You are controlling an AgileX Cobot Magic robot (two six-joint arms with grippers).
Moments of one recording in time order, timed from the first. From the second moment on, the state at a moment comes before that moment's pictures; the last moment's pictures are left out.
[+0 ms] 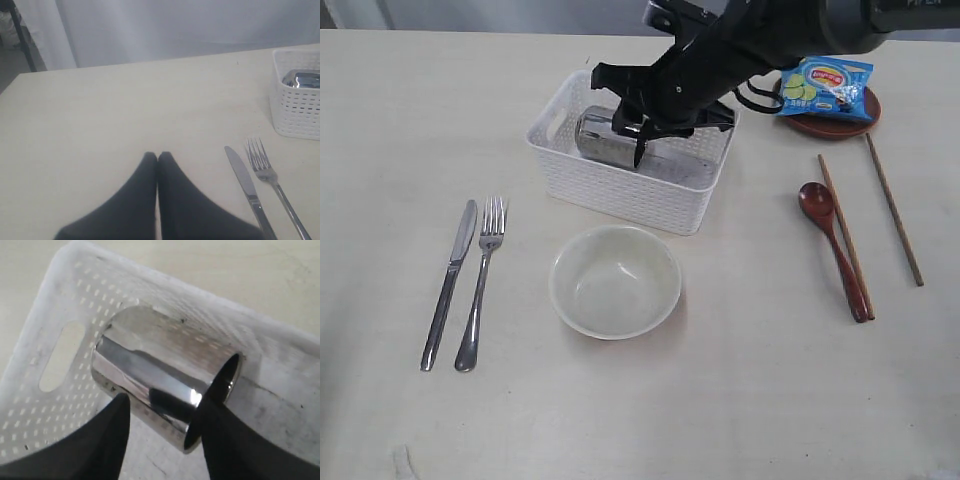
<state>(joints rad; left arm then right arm) -0.12 0.00 0.00 0.15 0.35 -0.08 0.49 2.10 -1.44 0.65 0.47 -0.11</state>
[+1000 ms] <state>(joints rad) -0.12 0.00 0.00 0.15 0.35 -0.08 0.35 2.08 -1.45 0.78 0.38 -0.34</state>
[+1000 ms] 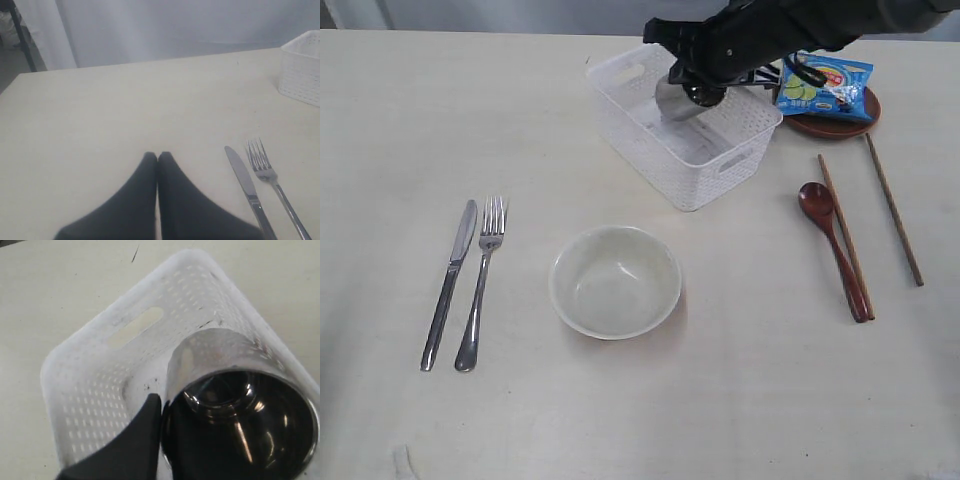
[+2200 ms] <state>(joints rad) -0.12 0.00 0.00 0.15 0.35 -0.08 0.87 2.44 -2.49 0.07 1.21 -0.04</state>
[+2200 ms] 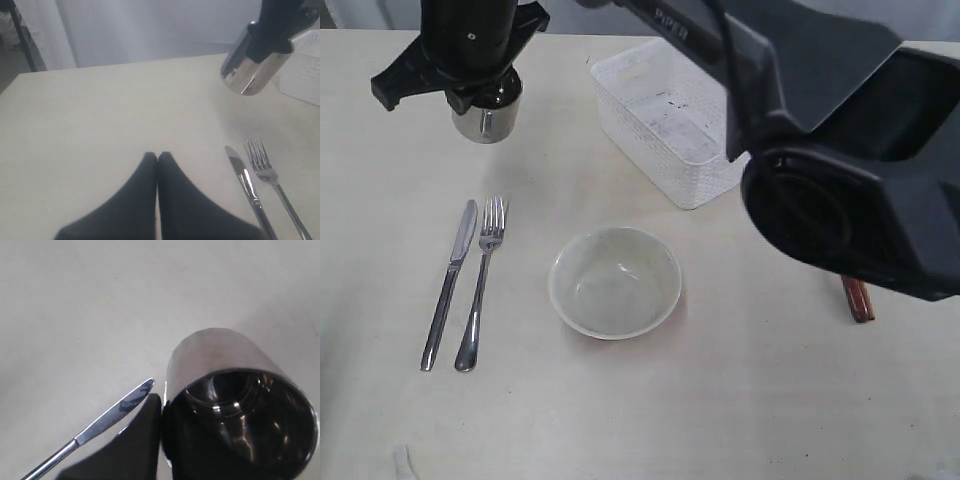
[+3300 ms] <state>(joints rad) -0.12 0.00 0.00 0.15 0.35 -0.08 0.86 2.58 -2.50 0.06 1.17 -0.03</state>
